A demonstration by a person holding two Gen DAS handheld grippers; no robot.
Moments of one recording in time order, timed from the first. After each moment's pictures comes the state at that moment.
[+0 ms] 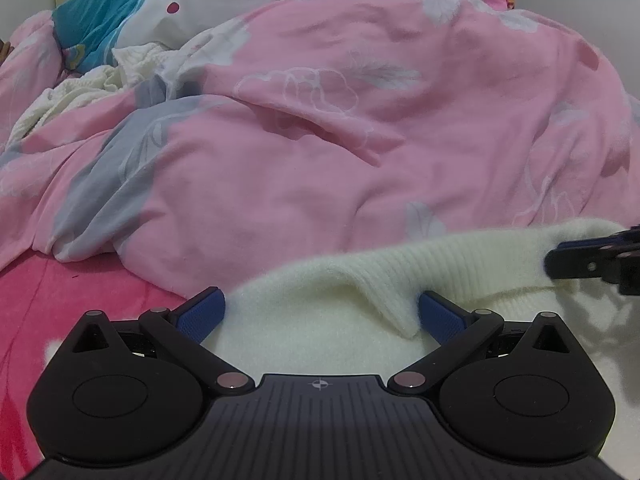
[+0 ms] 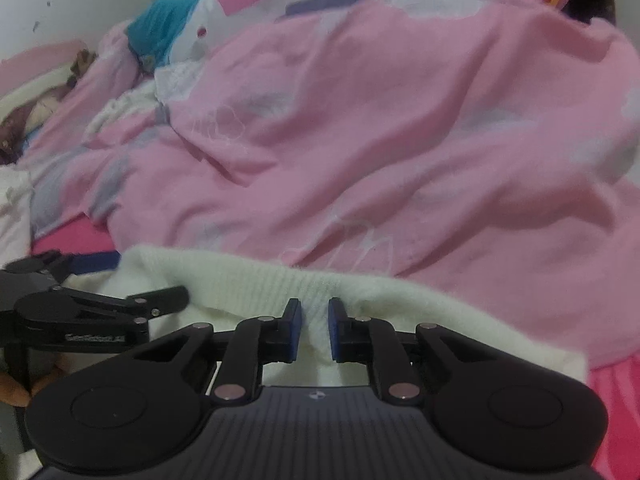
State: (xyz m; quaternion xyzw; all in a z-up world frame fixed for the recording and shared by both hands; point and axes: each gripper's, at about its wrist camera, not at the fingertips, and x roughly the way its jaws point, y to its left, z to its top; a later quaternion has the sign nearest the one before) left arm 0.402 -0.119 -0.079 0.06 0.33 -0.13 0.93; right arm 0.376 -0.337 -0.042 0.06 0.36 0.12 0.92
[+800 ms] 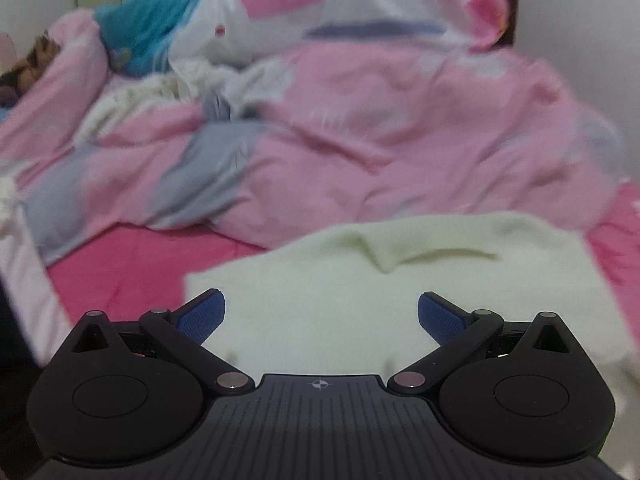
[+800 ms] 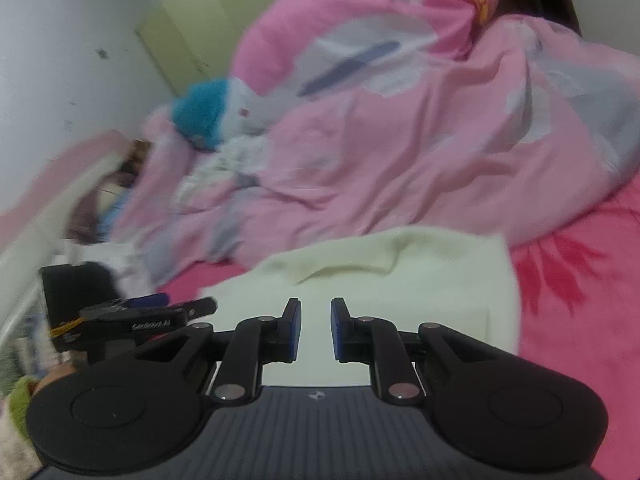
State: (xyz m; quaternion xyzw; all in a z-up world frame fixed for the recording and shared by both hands) left arm 0.267 -0.067 0.027 0.05 0.34 -0.13 0.93; right arm 0.183 -0.378 0.066 0.21 0.32 0.15 0.91
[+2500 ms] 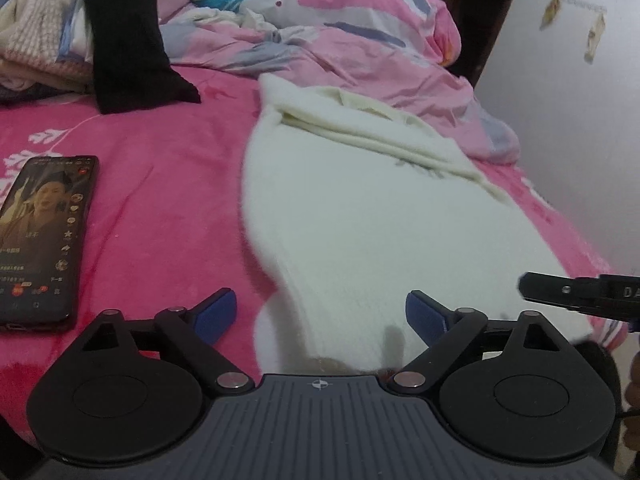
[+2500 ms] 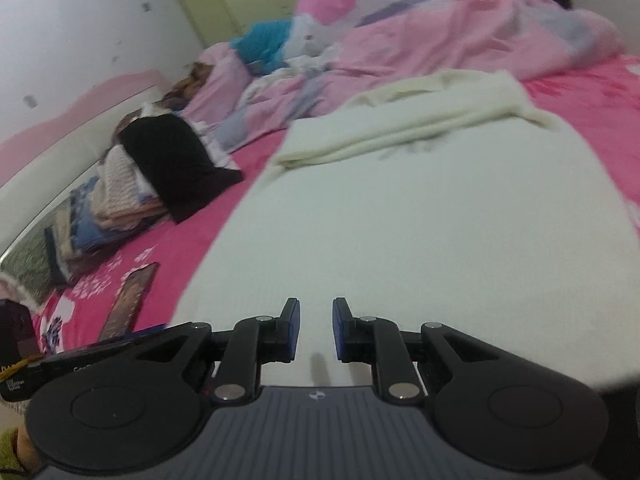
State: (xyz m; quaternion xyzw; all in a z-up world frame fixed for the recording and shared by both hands) left arm -0.063 0.080 -0.076 -0.12 0.33 -0.18 0.92; right arm -0.105 -0.229 -0.025 0.16 0.34 0.16 0.91
